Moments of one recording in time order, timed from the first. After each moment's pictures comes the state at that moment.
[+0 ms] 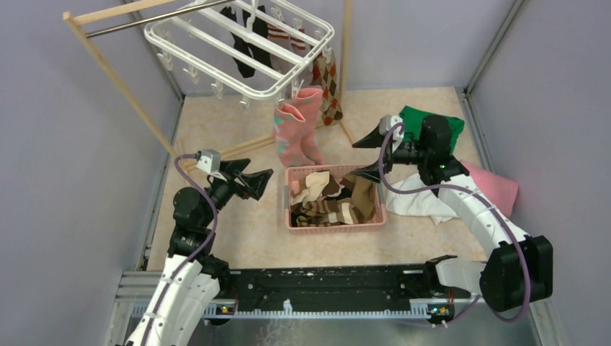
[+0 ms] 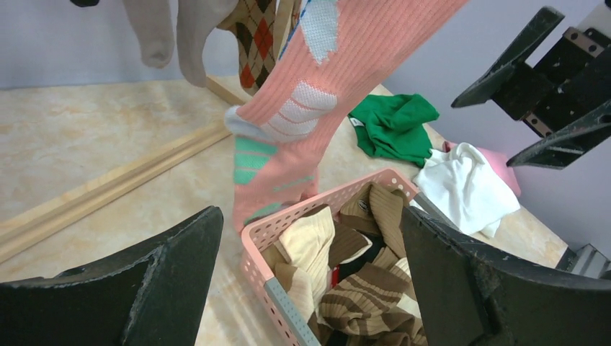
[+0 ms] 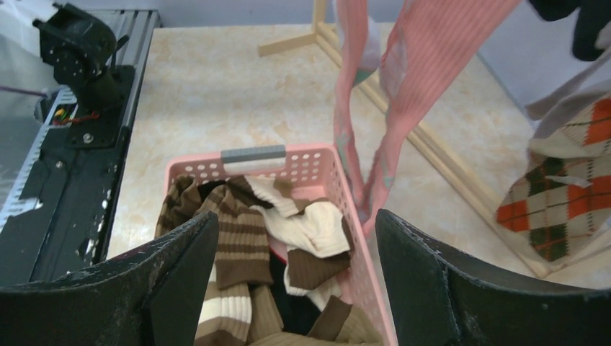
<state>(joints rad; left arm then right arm) -0.20 0.53 0.46 0.20 0.43 -0.39 0.26 1.20 0.90 0.13 -1.16 -0.27</state>
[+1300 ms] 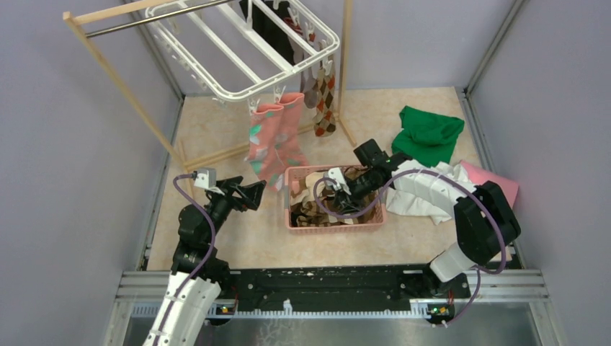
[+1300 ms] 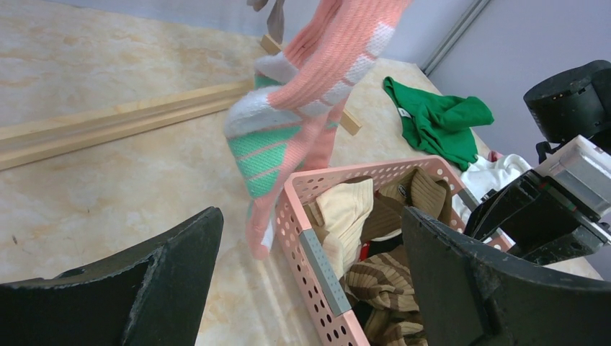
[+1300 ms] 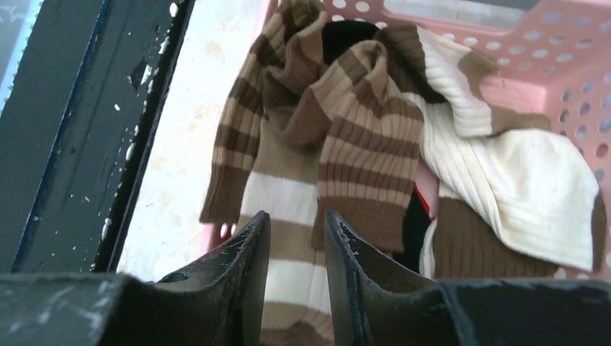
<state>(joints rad) -0.20 0.30 0.28 0.07 0.24 -0.45 0.59 1.54 1.02 -0.65 -0.90 -1.04</state>
